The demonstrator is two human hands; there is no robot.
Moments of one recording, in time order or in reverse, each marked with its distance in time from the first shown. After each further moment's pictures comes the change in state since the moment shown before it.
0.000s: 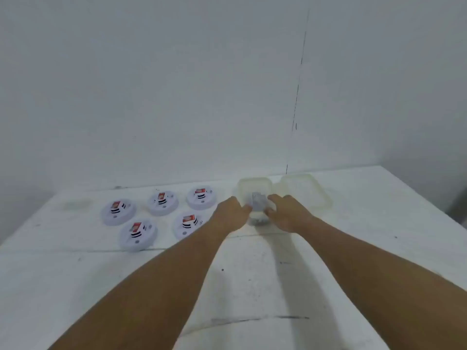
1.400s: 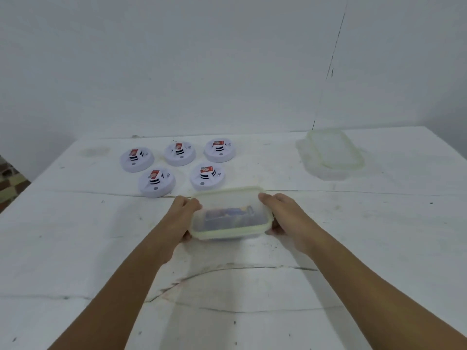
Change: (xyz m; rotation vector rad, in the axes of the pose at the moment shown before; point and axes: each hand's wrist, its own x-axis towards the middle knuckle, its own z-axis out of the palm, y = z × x) left_hand -0.125 -0.126 -0.058 -0.584 0.127 -0.296; right_hand -0.083 -0.027 0.081 0.998 -0.223 0.180
